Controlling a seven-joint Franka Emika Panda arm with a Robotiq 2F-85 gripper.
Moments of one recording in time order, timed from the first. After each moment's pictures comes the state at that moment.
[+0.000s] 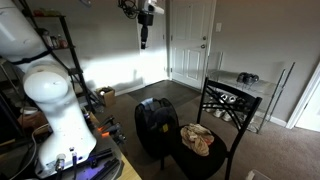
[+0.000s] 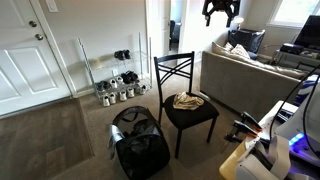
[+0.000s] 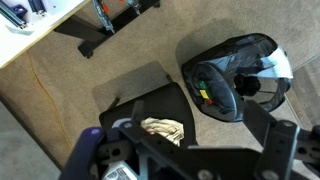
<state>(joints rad) -0.11 -0.28 0.13 -2.08 0.18 1.67 0.62</state>
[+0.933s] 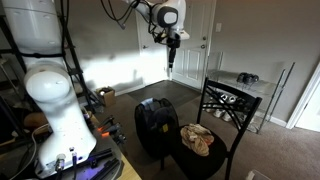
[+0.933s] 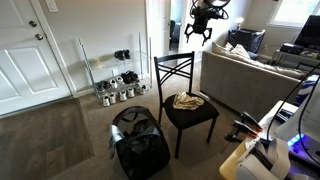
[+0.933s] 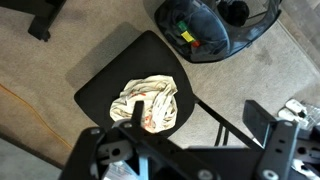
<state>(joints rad) -0.07 0.13 0.00 -1.95 0.18 2.10 0.77</state>
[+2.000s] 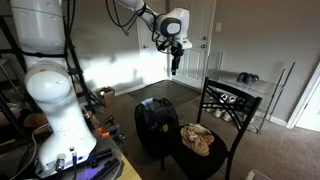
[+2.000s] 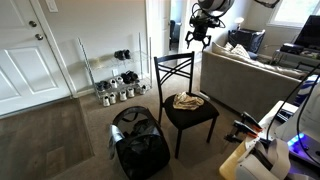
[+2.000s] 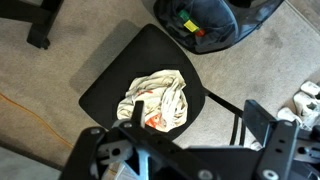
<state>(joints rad) -0.06 0.21 -0.05 -1.96 0.20 2.21 0.83</state>
